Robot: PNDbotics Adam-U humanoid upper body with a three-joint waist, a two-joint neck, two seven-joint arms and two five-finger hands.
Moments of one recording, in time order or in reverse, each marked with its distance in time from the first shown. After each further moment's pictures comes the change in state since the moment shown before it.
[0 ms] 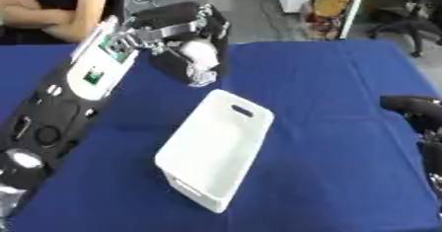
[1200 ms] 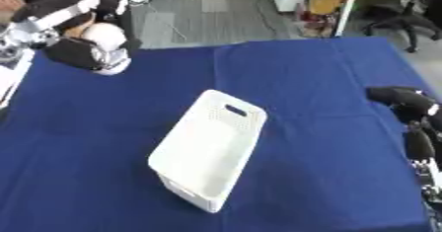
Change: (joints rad) left arm 0.122 0.180 0.124 -0.181 0.132 0.159 0.036; right arm 0.001 0.000 -0.013 0.000 0.025 0.004 -0.021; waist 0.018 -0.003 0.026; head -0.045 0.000
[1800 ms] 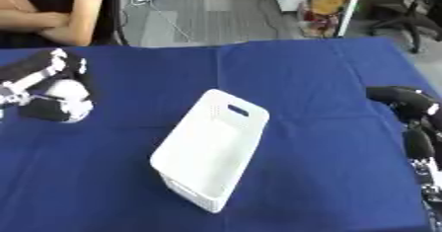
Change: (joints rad) left arm 0.286 0.132 0.104 -0.034 -0.090 0.007 0.098; right arm 0.000 0.000 -0.006 0.000 0.004 -0.003 -0.006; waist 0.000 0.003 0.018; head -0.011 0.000
